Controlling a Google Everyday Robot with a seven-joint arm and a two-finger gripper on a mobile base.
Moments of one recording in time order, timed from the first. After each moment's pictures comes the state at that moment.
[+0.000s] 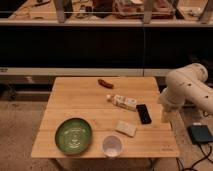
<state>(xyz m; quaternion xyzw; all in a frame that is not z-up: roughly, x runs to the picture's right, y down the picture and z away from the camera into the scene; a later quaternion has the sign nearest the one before) 0.285 0.105 0.685 -0.28 0.02 0.02 0.96</state>
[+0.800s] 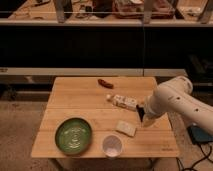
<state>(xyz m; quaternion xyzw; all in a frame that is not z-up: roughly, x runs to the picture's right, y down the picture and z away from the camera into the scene) 0.189 0.126 0.698 -0.24 -0.08 0.04 0.97</state>
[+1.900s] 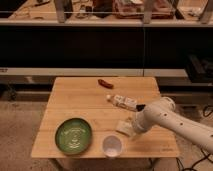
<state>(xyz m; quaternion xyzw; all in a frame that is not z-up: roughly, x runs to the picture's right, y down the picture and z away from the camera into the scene) 0.137 0.212 0.764 -0.26 -0.16 0.02 0.95</state>
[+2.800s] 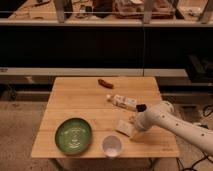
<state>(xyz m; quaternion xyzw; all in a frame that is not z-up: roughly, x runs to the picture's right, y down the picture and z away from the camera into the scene) 0.158 0.221 0.832 -0.25 -0.15 0.08 0.95</state>
